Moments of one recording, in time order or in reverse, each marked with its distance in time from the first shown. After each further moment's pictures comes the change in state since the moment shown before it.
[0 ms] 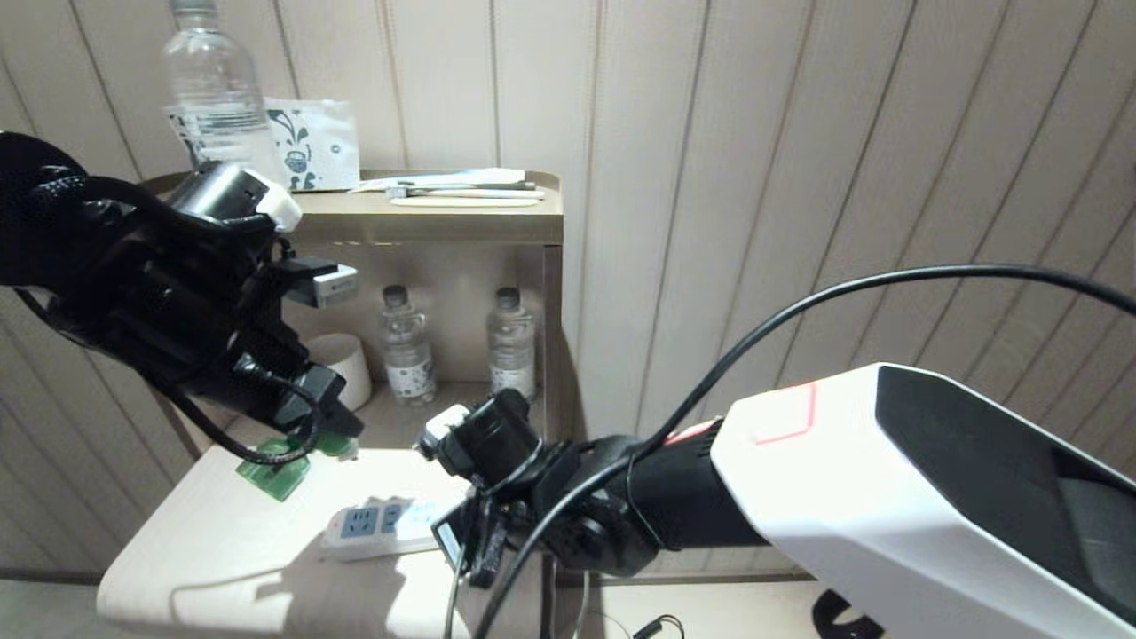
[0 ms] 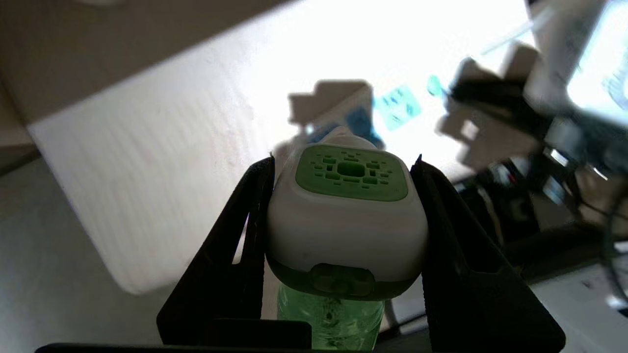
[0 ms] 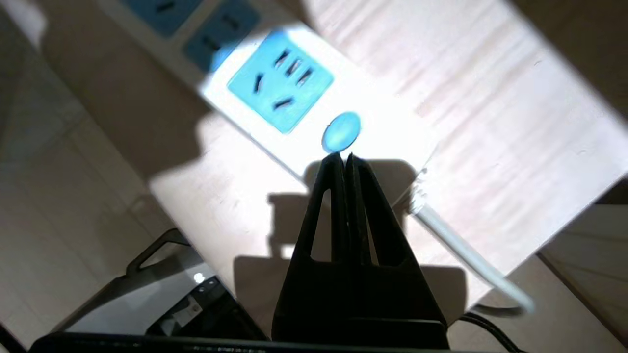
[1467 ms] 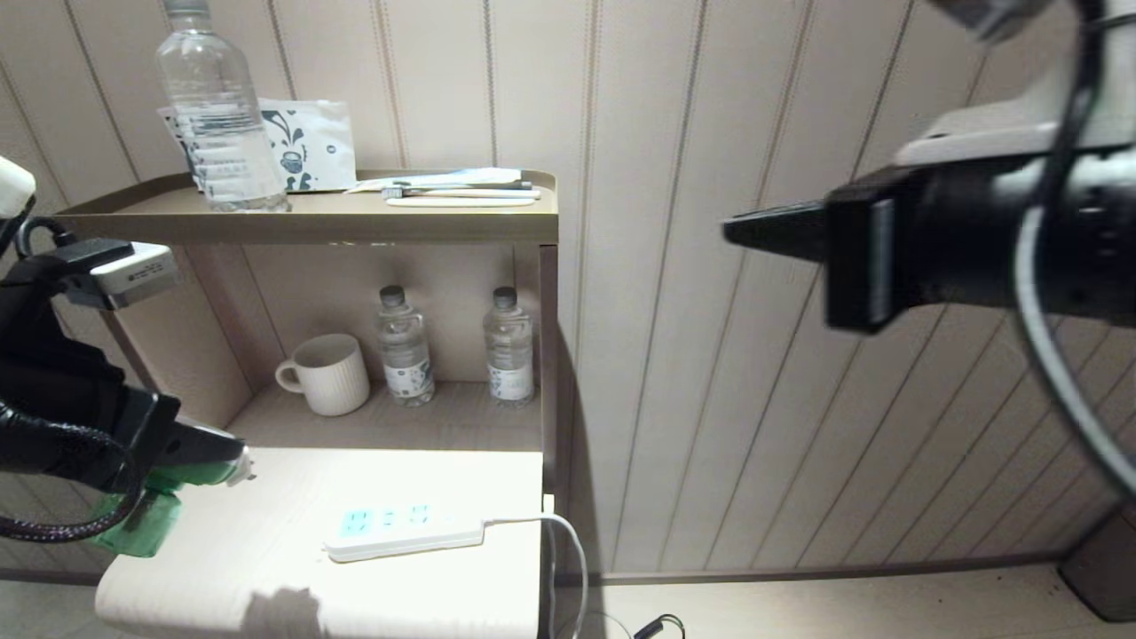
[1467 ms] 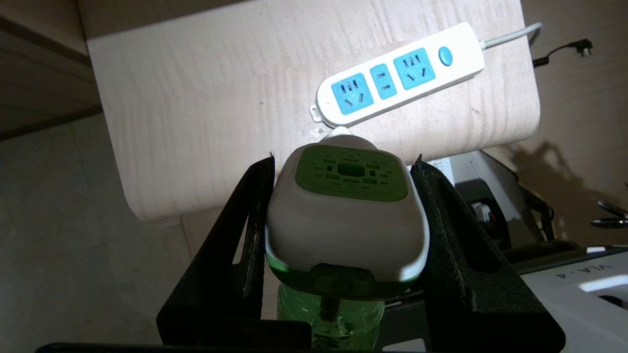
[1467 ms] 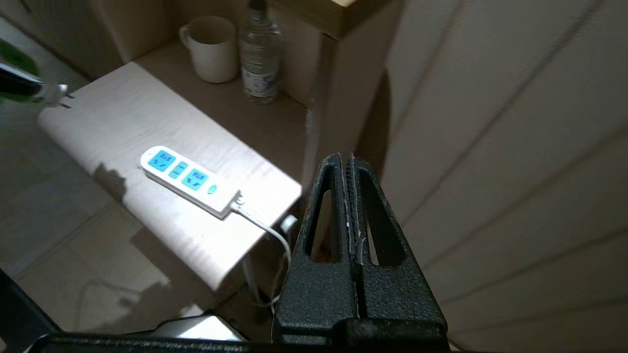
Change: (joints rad) left arm 0.079 -0.357 0.223 -0.009 -0.011 -0.080; right arm -0.111 -0.915 0.110 0.312 -0.210 -0.131
